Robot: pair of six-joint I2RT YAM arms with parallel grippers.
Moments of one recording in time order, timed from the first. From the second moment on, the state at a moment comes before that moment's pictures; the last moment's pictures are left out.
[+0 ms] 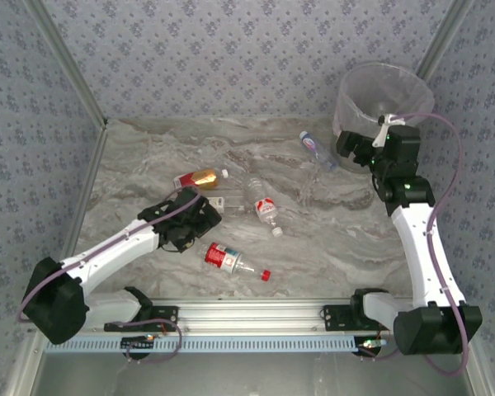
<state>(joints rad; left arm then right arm) -0.69 1.22 0.80 -0.68 -0.08 -1.27 0.03 1.11 1.17 -0.46 -0.07 0.30</state>
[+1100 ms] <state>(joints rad) -0.86 1.59 0.87 -0.74 -0.04 -1.37 0.16 0.94 1.03 -0.53 -0.09 0.20</state>
